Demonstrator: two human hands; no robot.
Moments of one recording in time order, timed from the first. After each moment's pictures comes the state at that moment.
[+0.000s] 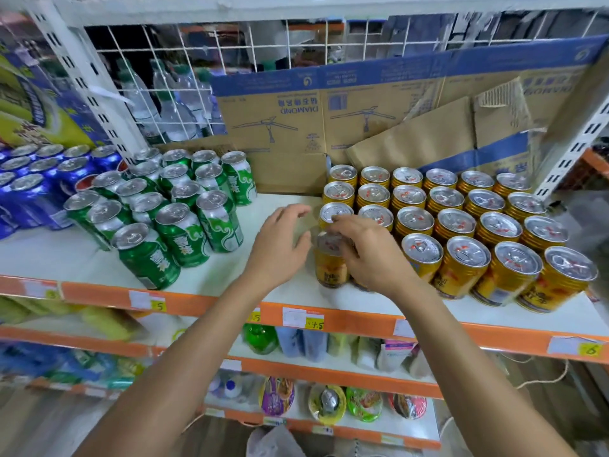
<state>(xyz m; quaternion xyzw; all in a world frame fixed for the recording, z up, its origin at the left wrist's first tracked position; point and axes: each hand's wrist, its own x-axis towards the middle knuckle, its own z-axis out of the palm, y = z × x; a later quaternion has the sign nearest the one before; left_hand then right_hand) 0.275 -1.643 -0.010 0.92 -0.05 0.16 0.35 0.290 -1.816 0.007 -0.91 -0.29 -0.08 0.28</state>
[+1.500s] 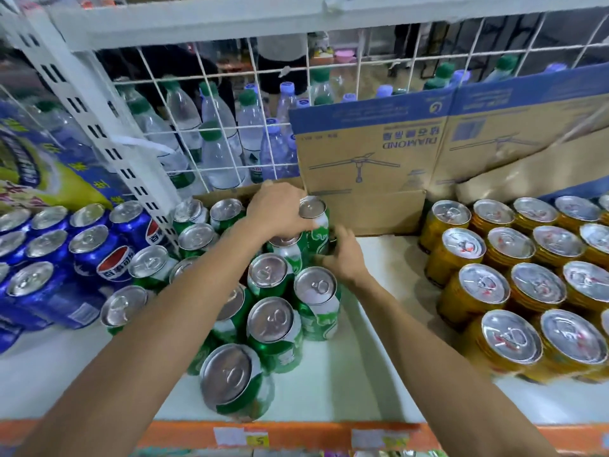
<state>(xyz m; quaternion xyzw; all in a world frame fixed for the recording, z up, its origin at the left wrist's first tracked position) 0.479 -1.438 0.041 0.99 -0.12 -0.01 0.00 0.461 -1.571 -0.070 -0.88 -0.01 0.03 0.47</state>
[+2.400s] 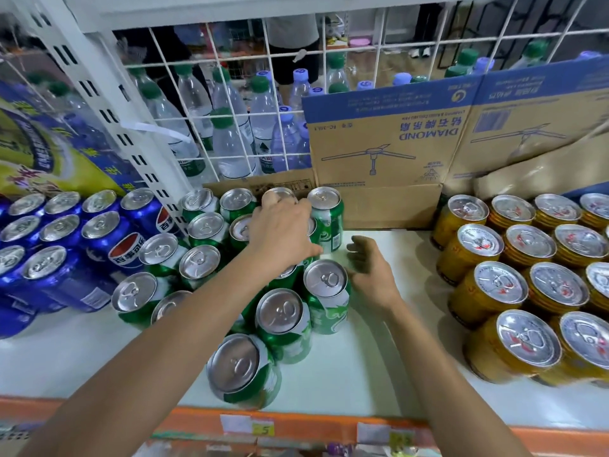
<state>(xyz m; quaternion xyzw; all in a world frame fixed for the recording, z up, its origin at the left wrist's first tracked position) 0.426 -1.442 0.029 1.00 -0.03 -0.01 -0.01 0.423 -1.597 -0.086 -0.82 0.01 0.07 0.57</state>
